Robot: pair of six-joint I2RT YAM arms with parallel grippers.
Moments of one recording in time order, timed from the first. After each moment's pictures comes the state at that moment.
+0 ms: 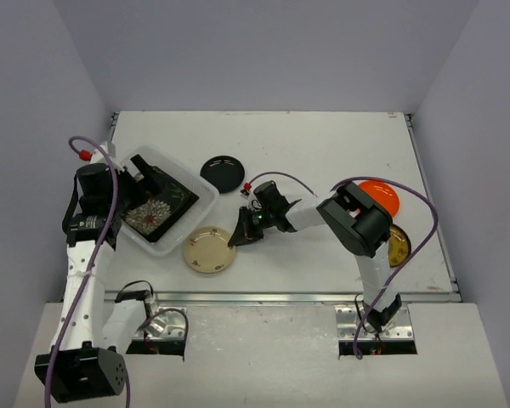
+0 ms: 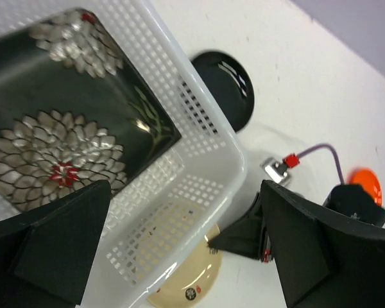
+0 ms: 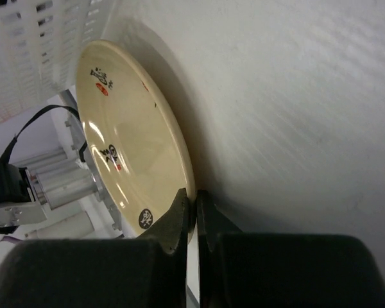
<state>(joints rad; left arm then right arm) 0.22 0.86 0.86 -0.53 0.22 -0.50 0.73 2.11 1.04 0.25 -0.64 0.77</state>
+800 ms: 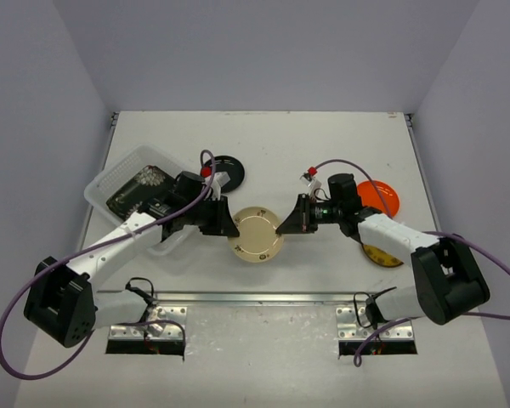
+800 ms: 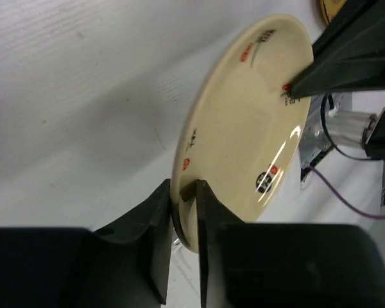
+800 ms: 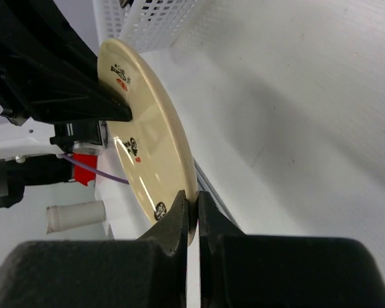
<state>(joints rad) -0.47 1.20 0.79 -0.43 0.47 -0.47 0.38 1.38 0.60 0.13 -0.85 0.63</state>
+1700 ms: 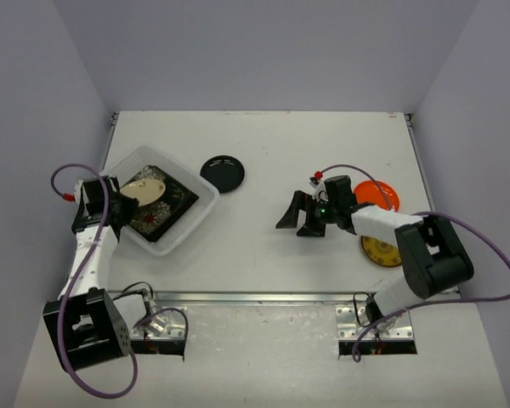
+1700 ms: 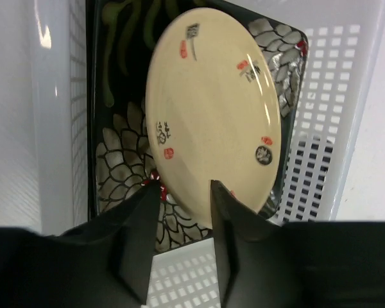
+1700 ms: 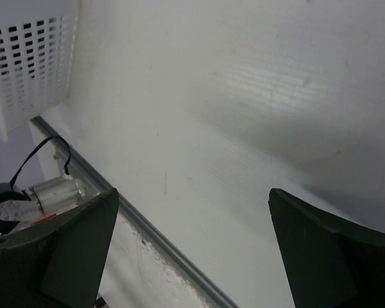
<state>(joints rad) 0.33 1.04 0.66 -0.37 -0.04 -0.89 0.34 1.53 0.62 0.03 -0.58 0.62</state>
